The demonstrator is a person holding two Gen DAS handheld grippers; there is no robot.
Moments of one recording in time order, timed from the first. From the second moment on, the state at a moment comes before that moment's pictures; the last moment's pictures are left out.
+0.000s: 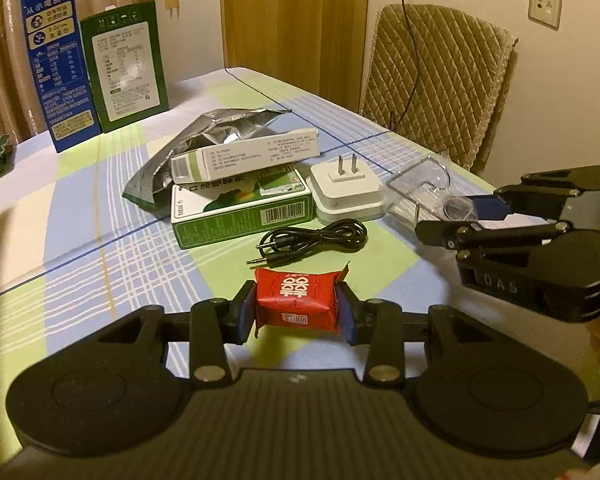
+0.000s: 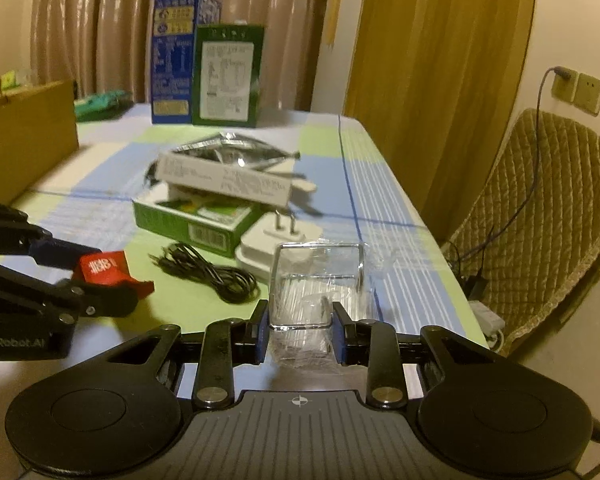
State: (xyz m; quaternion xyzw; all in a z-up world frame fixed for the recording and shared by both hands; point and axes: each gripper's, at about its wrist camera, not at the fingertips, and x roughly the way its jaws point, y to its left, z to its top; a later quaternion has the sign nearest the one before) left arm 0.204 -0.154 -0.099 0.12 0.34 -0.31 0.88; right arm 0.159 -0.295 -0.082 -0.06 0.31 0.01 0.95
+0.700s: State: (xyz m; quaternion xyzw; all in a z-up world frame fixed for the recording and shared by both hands) left arm 0.172 -0.050 -0.001 0.09 0.28 -0.20 0.94; right arm 0.124 -0.208 -0.009 -0.04 0.25 0.11 0.96
